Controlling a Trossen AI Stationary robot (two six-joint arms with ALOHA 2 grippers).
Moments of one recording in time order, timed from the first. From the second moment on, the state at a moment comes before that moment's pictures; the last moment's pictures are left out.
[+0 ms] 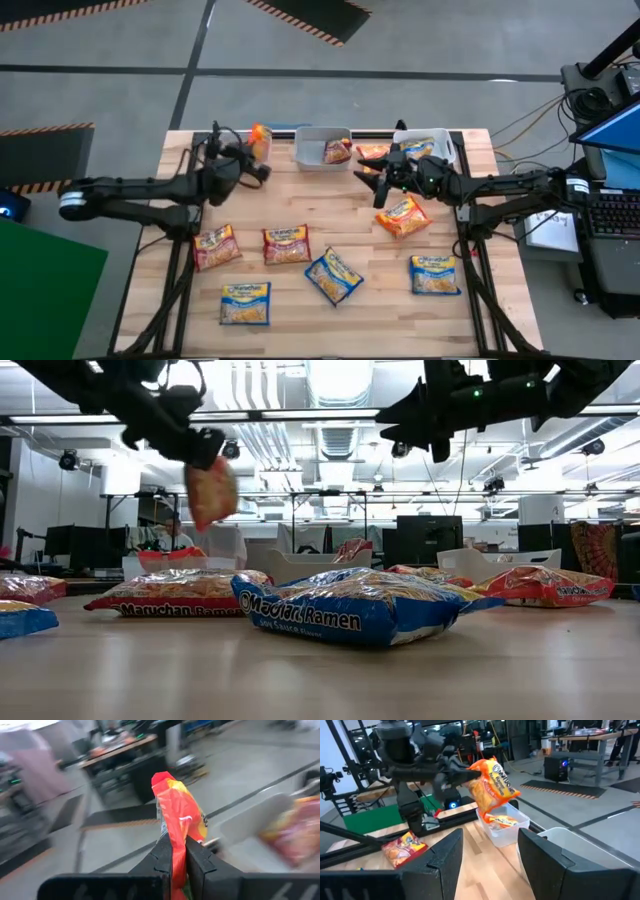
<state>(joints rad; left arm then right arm) 0.24 0.98 0.56 0.10 -0.99 0.00 -0.22 1.15 0.57 0.58 0.08 0.16</state>
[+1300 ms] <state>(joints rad) 0.76 1.05 0.56 -0.27 -0.76 -0.09 -0.25 1.19 0.57 0.58 0.09 0.10</state>
